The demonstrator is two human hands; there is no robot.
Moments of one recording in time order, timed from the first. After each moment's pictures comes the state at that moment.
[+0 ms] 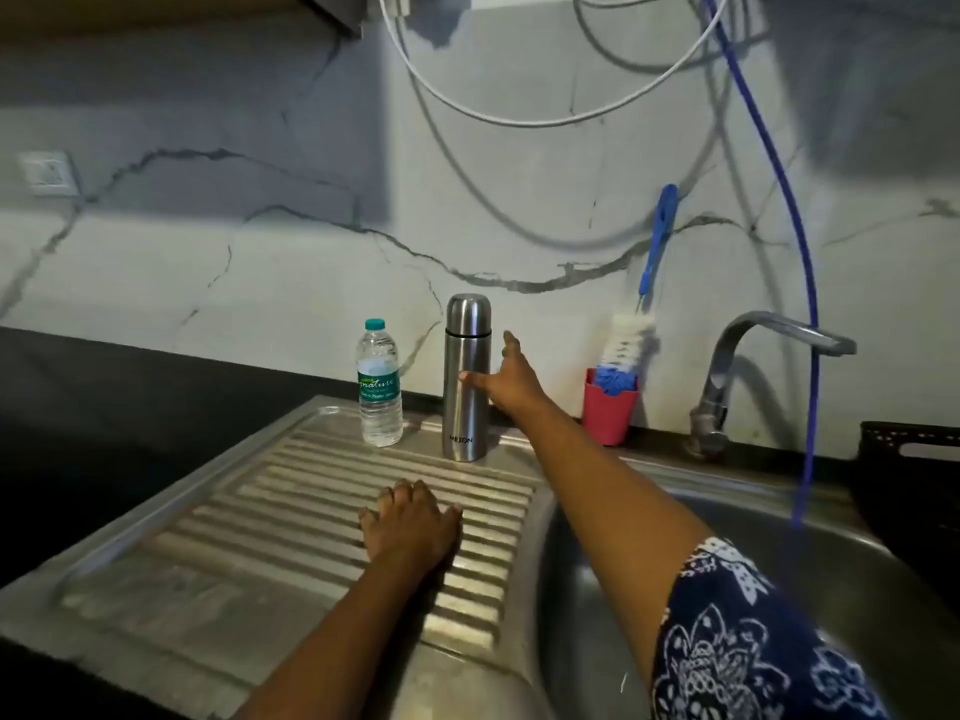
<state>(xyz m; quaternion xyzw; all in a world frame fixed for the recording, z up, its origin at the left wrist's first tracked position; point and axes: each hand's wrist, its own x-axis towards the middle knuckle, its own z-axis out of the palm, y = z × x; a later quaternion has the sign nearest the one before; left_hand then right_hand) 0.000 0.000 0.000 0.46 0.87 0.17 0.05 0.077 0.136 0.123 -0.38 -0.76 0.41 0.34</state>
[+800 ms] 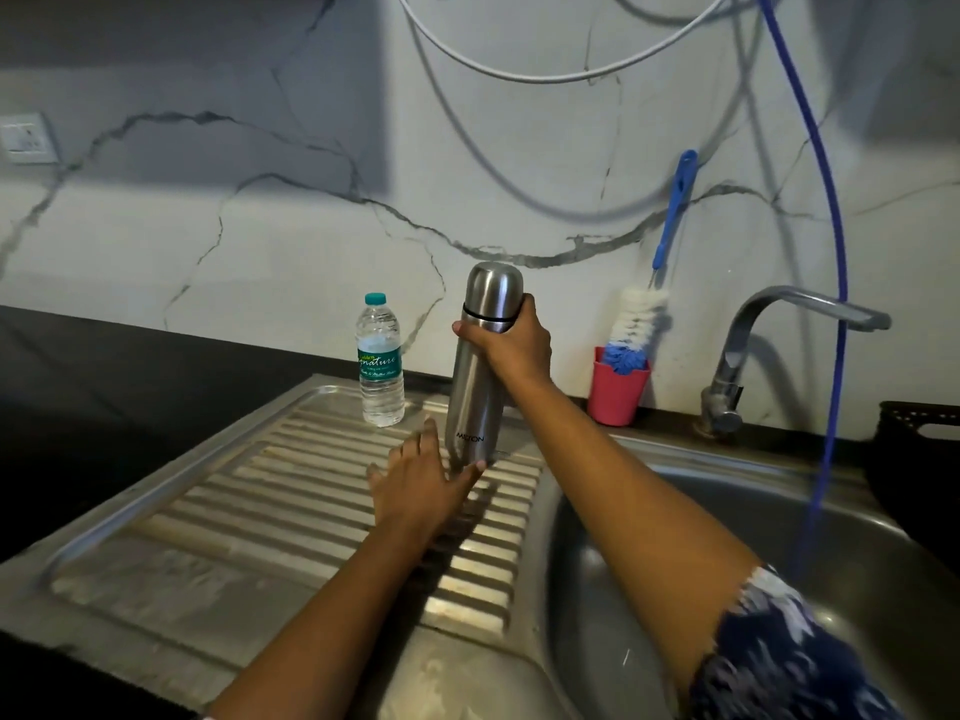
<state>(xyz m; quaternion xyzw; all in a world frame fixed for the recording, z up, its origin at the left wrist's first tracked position) -0.003 0.007 0.020 0.47 0.85 0.24 0.00 0.069 0.116 0.130 -0.37 -0.70 0.35 0.50</state>
